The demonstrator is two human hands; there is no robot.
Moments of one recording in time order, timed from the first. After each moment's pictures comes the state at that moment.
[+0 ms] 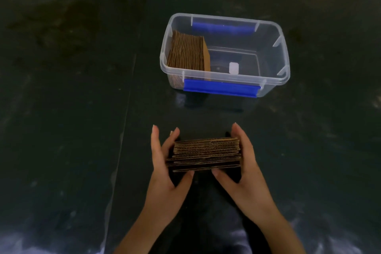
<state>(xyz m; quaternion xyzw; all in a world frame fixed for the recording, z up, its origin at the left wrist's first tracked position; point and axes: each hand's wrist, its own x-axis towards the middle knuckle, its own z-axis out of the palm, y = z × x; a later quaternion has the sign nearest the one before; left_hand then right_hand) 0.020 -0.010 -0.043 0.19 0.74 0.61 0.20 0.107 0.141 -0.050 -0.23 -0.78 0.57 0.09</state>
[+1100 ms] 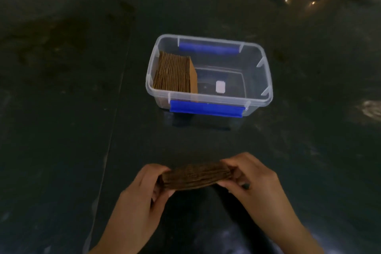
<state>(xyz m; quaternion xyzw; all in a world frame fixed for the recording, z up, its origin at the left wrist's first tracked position) -0.006 -0.017 -0.012 0.32 0.86 0.36 0.14 0.103 0.182 -0.004 -0.18 -0.89 0.42 0.09</state>
